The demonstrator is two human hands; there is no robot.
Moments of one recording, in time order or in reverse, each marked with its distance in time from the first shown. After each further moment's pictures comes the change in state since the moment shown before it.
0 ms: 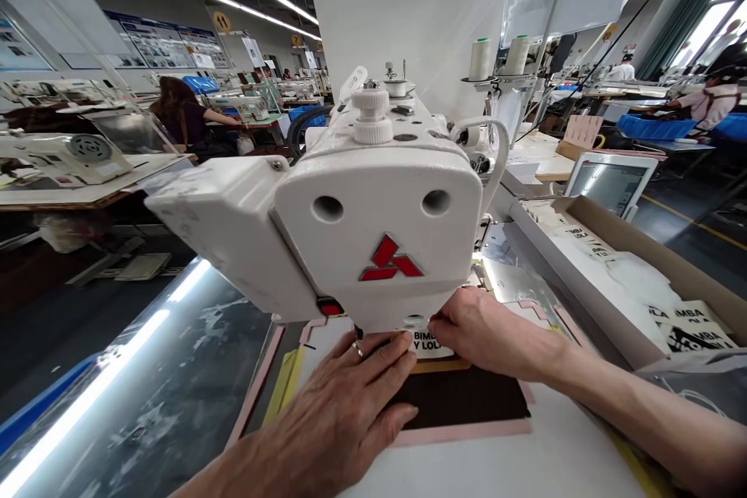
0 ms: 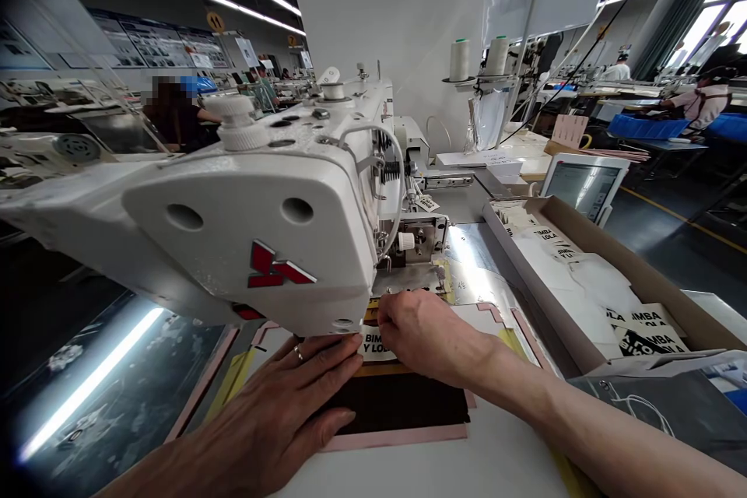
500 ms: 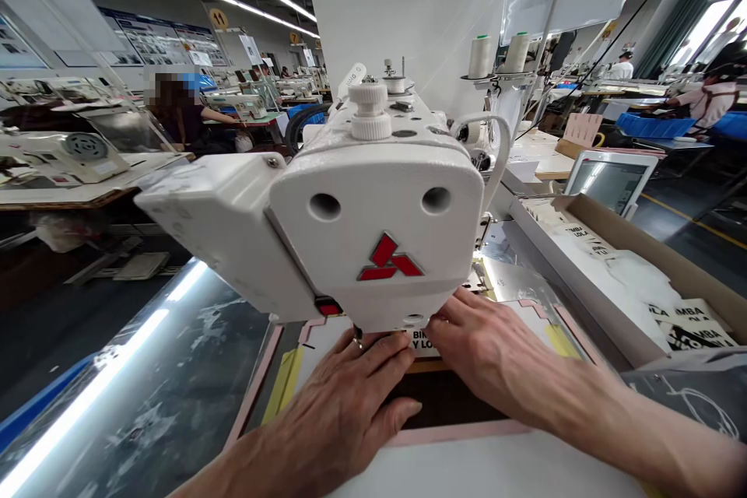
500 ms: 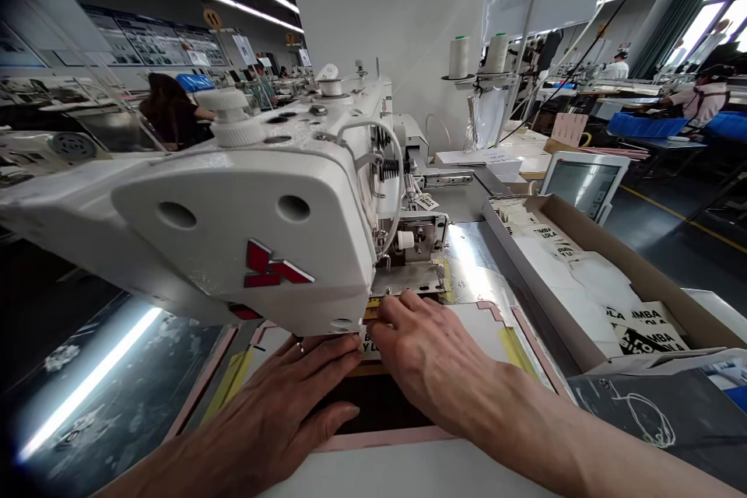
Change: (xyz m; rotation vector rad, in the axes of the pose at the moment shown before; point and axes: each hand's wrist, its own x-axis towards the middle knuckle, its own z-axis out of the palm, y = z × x) left_hand 0.005 0.005 0.002 -0.098 0.035 -0.090; right_hand -0.023 0.010 0.022 -0.279 0.153 -0.312
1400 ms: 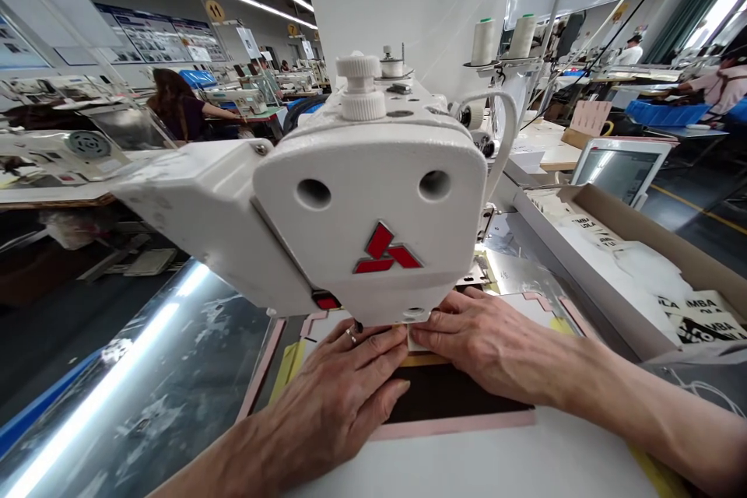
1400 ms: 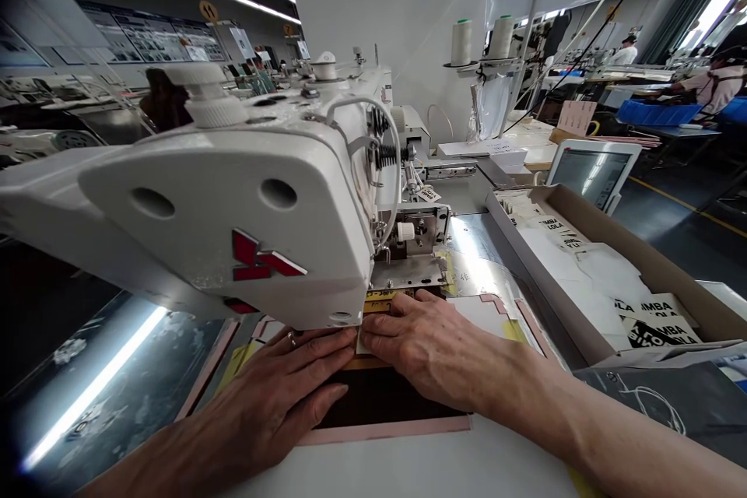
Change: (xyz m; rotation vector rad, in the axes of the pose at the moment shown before) left_hand 0.002 -0.010 -0.013 -0.003 0.040 0.103; right_hand 0.004 0.014 -0.003 0.004 -0.057 -0.314
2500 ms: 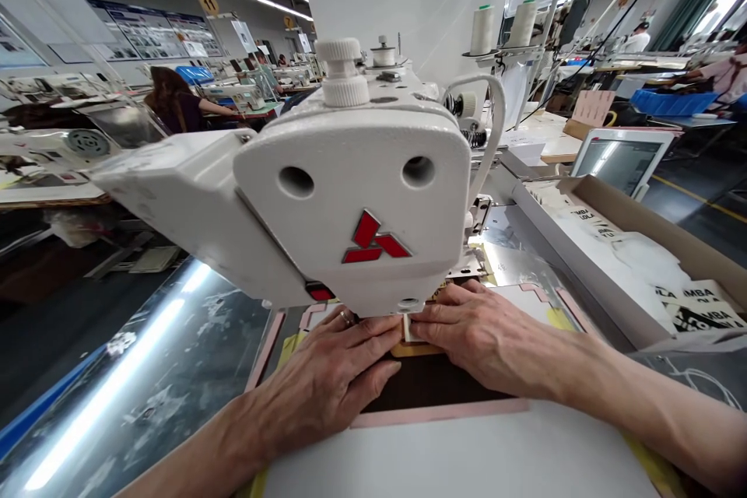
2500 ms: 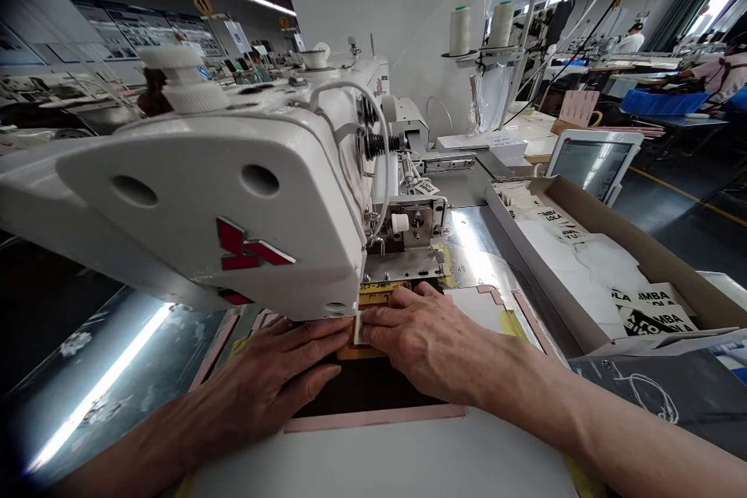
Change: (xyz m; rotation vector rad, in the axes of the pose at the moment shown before) left_hand 0.003 -0.012 -0.005 -0.124 -0.042 -0.023; right_hand -0.004 -0.004 0.003 0.042 -0.007 0.039
